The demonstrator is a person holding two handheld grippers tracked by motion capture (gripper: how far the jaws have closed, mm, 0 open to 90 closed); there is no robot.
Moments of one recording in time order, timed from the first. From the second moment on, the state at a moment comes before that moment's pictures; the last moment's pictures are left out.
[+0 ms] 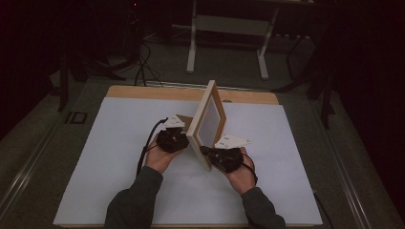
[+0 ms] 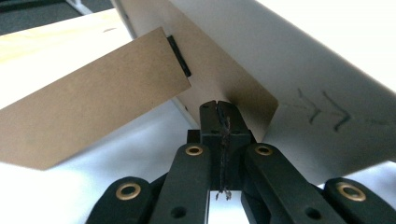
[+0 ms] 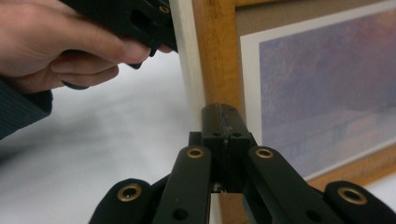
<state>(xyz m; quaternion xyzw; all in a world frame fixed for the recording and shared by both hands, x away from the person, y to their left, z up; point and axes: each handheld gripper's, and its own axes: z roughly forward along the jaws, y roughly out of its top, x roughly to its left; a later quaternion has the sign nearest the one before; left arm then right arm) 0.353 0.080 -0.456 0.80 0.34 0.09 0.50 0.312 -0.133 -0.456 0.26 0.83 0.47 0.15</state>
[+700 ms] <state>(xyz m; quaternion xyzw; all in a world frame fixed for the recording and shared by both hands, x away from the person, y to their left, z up) 0.357 0.096 -0.460 0.79 0.33 0.05 0.51 0.312 -0.116 -0.448 0.26 0.82 0.48 0.15</state>
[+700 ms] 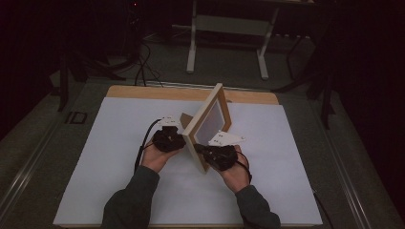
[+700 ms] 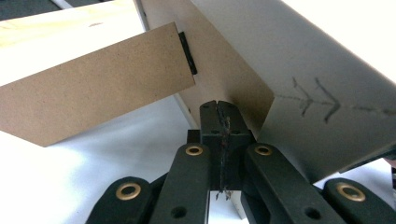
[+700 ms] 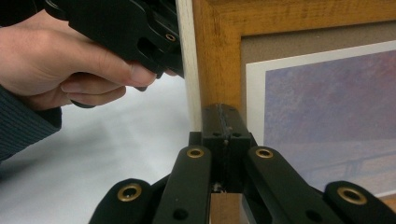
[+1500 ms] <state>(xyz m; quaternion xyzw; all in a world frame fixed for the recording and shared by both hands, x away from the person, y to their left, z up) 0.336 0.114 -0.448 0.79 0.35 0.11 0.49 0.313 -0.135 -0.455 0.26 0.83 0.46 0.16</state>
